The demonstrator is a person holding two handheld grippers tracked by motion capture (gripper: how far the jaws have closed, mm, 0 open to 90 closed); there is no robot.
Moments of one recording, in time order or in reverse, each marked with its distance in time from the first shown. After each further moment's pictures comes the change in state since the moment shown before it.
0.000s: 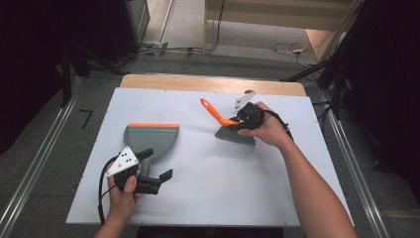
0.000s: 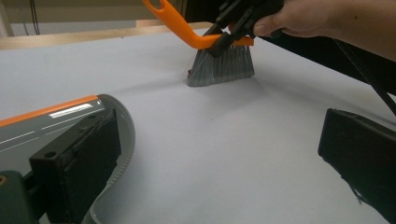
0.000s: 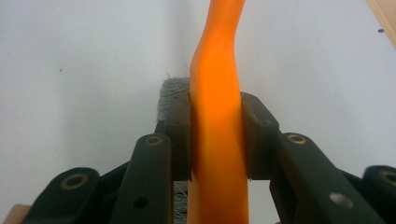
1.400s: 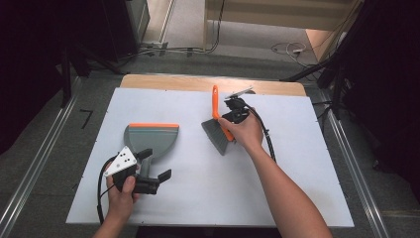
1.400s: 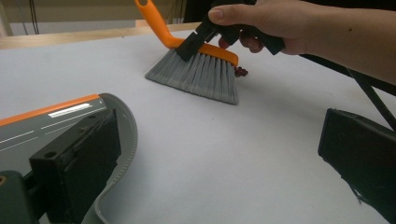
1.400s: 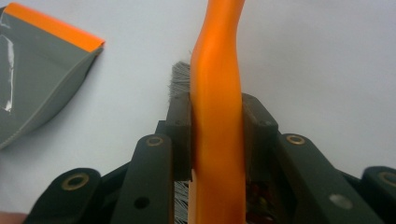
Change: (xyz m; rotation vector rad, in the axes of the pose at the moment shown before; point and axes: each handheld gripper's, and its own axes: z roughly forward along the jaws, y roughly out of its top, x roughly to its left) left arm 0.002 0.000 -0.002 0.000 -0.003 0.001; right arm 0.004 0.028 0.032 0.021 0.000 0.874
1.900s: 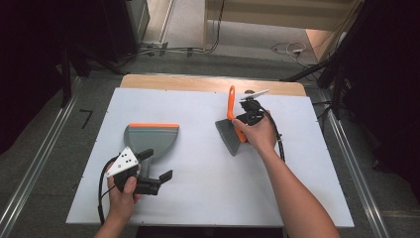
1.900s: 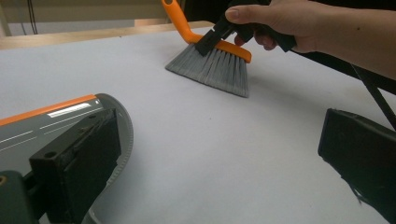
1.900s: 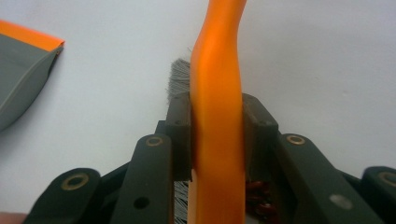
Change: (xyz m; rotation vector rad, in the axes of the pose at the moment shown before) left arm -0.002 0.000 0.001 0.006 0.000 0.006; right arm -0.032 -0.018 -0.023 -0.030 -0.053 0.073
